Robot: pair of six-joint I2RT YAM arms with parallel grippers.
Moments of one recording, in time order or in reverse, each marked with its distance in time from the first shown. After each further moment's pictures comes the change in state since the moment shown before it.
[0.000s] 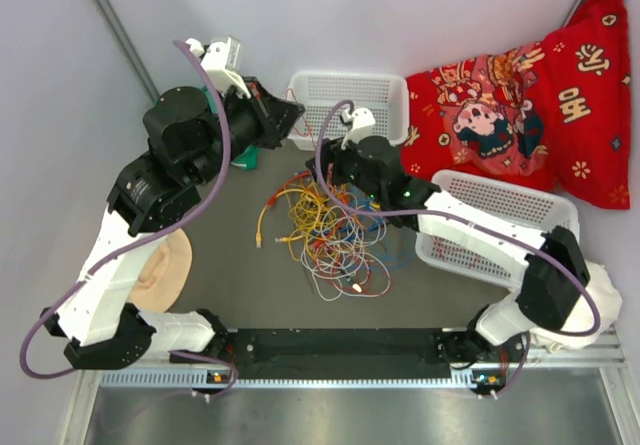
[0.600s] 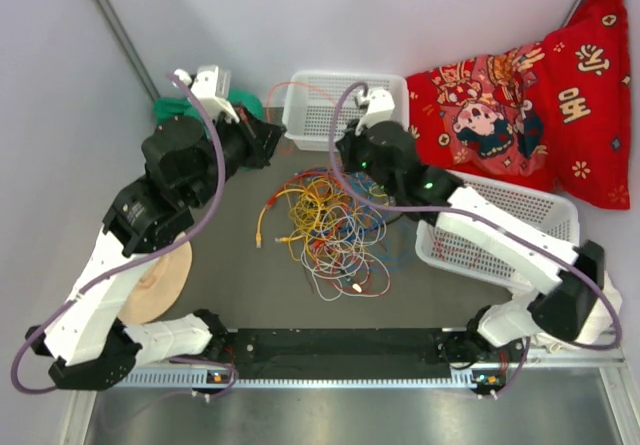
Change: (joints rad) left arm 0.000 -0.124 -0.186 0.026 -0.111 -0.005; right arm 0.016 -0.049 0.138 -0.228 0.179 -0.031
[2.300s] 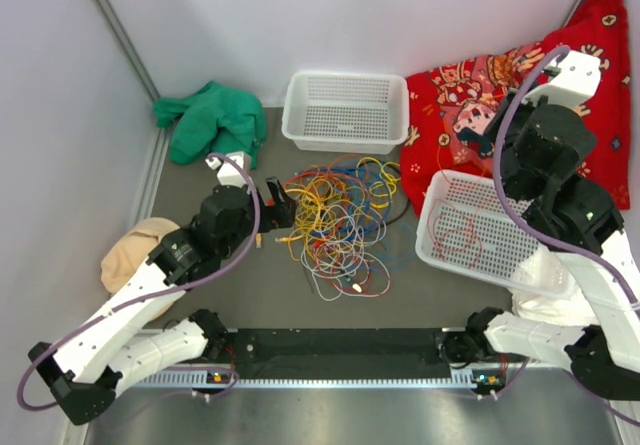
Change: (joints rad) left arm 0.000 -0.285 -0.751 0.101 -0.126 -0.165; right arm -0.174 -0.364 0.328 -0.415 0.575 -0.180
